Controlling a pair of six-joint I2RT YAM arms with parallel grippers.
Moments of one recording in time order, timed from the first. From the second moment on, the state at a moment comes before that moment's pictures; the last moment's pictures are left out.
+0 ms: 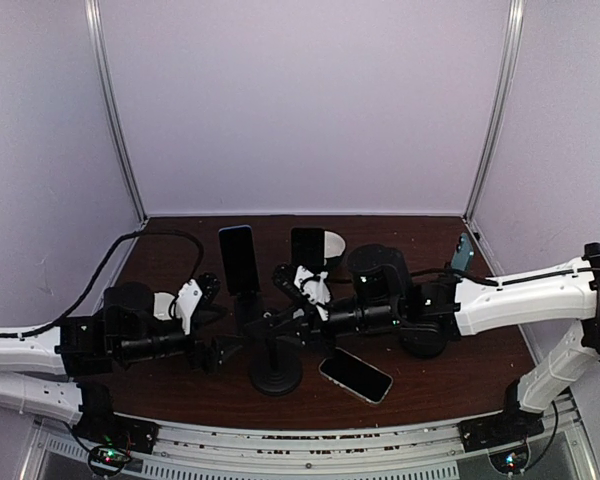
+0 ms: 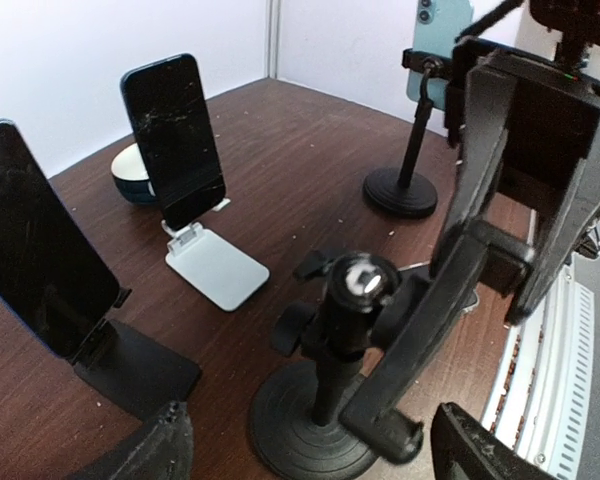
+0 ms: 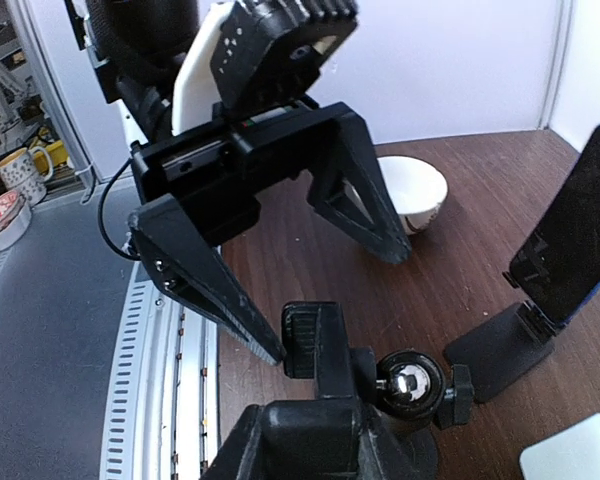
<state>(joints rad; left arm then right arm) -1.10 0.82 0.47 0.00 -0.08 -0.14 1.16 1.51 1.00 0.15 -0.27 0.02</state>
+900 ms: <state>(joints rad) -1.00 0.99 0.47 0.19 0.28 0.02 1.07 1.56 0.87 0.45 -0.48 -0.05</state>
